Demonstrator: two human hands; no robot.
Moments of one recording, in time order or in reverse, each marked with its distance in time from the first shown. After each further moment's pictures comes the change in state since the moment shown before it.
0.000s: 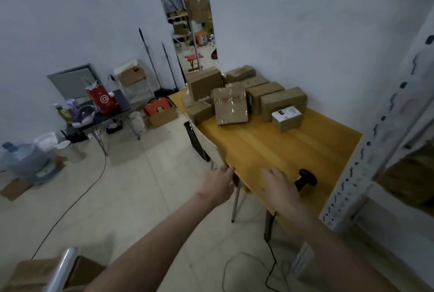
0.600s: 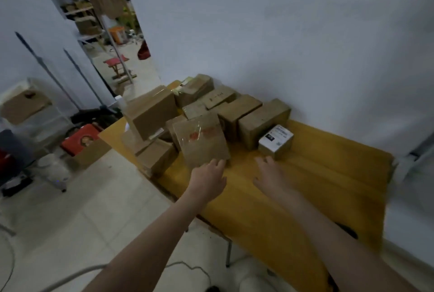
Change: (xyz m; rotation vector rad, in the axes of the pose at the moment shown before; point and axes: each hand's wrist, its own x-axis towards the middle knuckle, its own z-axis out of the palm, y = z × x) left_hand 0.342 -0.147 -0.003 0.010 0.064 0.284; right_hand 0.318 0.013 0.004 0.091 0.092 0.362
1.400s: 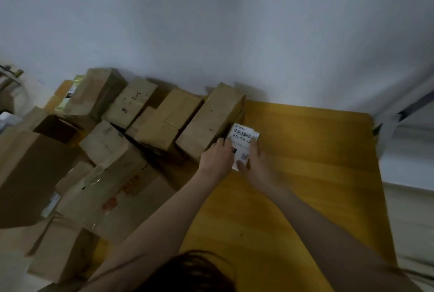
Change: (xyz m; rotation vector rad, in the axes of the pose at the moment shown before) left_hand 0.294 0.085 0.095 -0.122 -0.198 0.297; right_hand 0.185 0.137 0.065 0.575 0.084 0.436
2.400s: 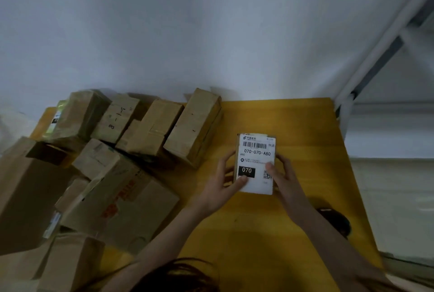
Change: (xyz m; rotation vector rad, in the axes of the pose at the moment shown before) left_hand -0.100 0.027 -0.008 -1.131 -0.258 0.175; right_hand -0.137 0.007 -0.061 1.036 0.229 0.222
